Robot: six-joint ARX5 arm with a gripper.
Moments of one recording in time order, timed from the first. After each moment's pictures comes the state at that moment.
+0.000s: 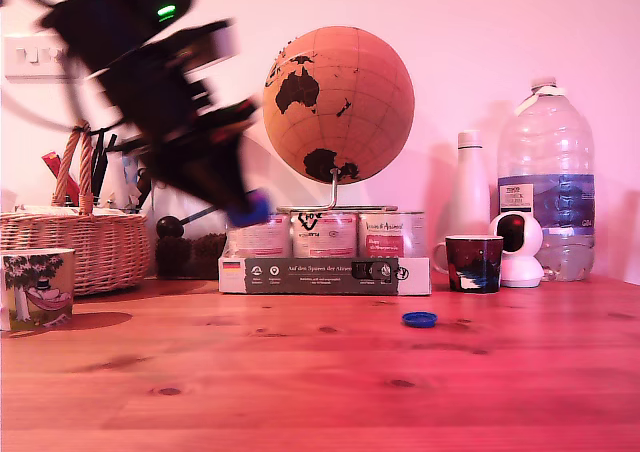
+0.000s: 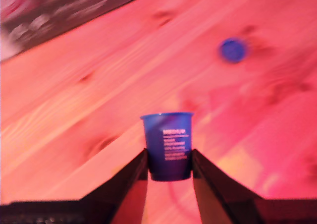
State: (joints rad) arm -0.46 1.60 1.07 -0.27 0.17 0.09
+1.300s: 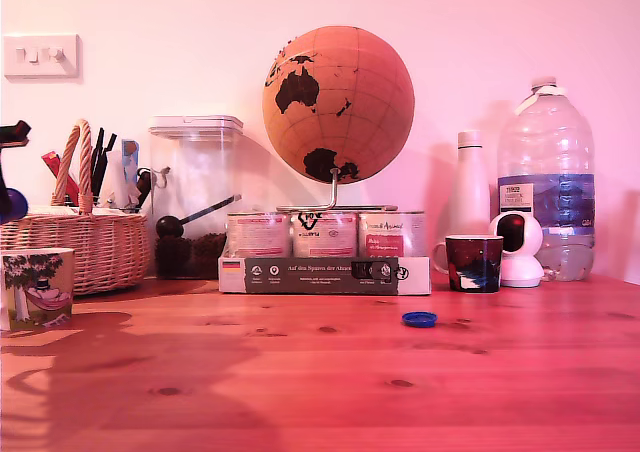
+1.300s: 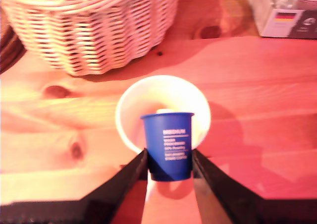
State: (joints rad) arm 0.10 1.46 0.88 -0.09 0.18 0.05
